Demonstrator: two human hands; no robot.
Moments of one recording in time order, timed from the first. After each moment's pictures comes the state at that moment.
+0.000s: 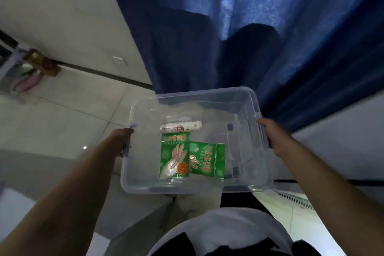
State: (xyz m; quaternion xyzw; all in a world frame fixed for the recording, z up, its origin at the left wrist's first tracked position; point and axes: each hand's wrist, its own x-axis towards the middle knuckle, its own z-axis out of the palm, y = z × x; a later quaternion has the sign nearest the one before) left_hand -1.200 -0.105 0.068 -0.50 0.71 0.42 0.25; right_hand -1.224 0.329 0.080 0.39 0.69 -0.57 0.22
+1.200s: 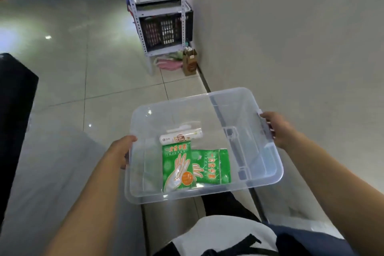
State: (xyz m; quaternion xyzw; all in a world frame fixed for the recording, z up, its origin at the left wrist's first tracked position) left_hand -1.295 -0.599 0.082 -0.74 0.33 0.58 -0.06; right_hand -1.691 -0.408 0.138 0.01 0.78 -0.46 0.44
